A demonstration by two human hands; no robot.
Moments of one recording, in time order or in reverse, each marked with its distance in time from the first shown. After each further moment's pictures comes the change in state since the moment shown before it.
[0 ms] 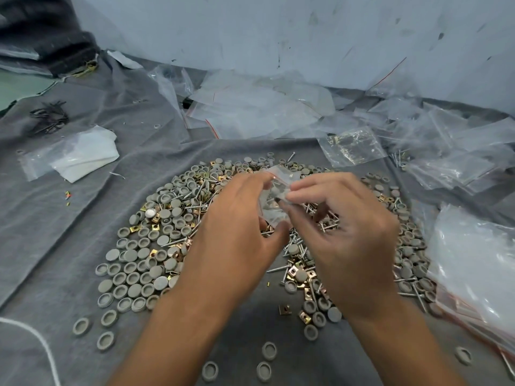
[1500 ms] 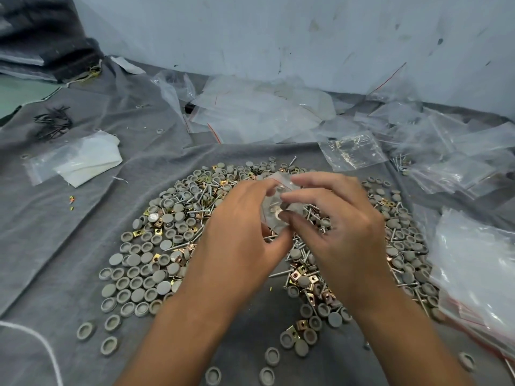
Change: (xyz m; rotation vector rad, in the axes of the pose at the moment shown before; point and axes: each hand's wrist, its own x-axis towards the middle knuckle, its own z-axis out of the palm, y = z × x) left_hand 0.001 0.000 0.000 -0.037 -0.004 0.012; right_hand 0.004 0.010 0.001 -0.049 -0.124 0.037
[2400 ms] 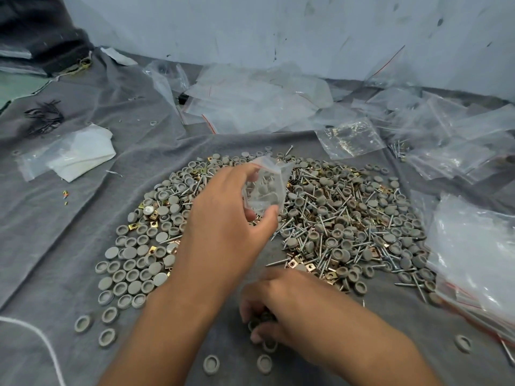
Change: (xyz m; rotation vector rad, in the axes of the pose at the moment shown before) left_hand 0.000 -0.002 -0.005 0.019 0.021 -0.098; right_hand -0.039 -0.030 0.010 -0.091 -1.113 0.143
